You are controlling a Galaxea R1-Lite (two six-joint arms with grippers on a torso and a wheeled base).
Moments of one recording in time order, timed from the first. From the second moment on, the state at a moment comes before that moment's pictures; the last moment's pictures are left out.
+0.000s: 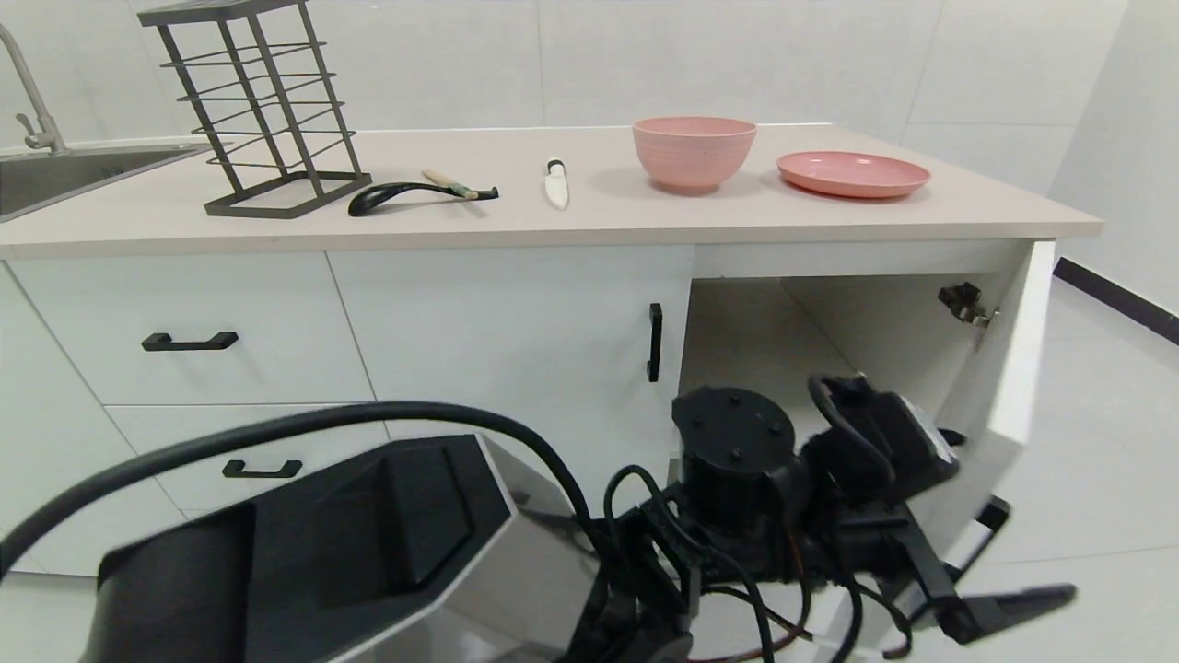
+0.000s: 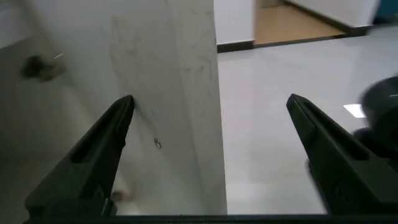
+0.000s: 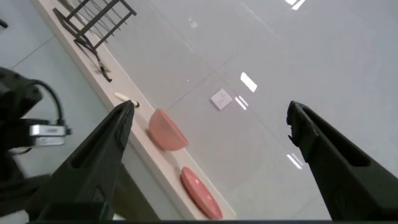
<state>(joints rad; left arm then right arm) -1.09 2.35 -1.33 -1.16 -0.54 0.11 -0.32 0.86 -0.35 -1.39 1.00 -0.24</state>
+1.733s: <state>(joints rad) -0.17 1.41 -0.08 -1.44 -0.61 0.15 -0.08 0.17 0.00 -0.42 0.93 -0.27</state>
